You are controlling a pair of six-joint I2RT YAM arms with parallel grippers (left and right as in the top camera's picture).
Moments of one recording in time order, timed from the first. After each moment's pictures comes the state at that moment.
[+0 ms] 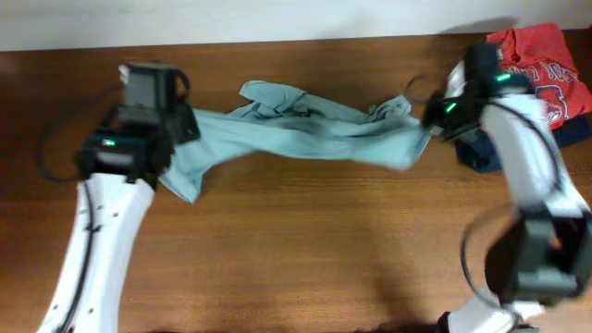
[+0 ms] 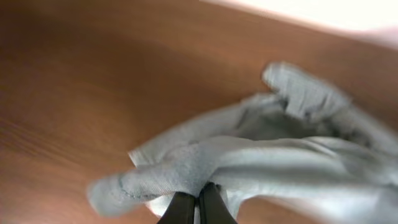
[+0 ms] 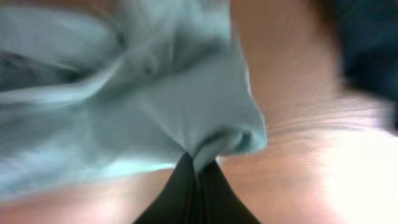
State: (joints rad) left arm -0.14 1.47 1.54 -0.92 -0.25 -0.35; right arm -0.11 1.81 1.68 -1.07 -0.18 0.27
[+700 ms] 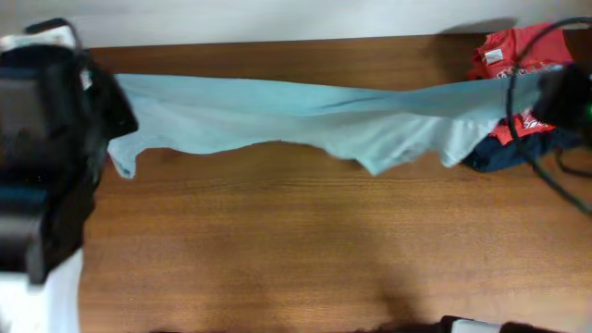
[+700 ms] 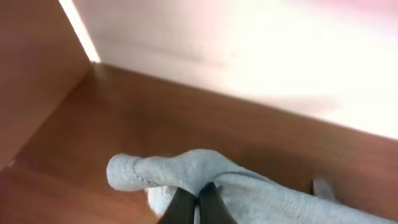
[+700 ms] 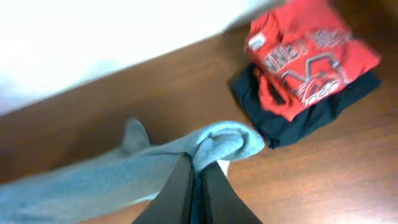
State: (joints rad) left arm -0.11 1.35 2.04 -1.22 -0.33 -0.26; right arm -0.24 1.46 2.33 -1.50 -0.16 0.18
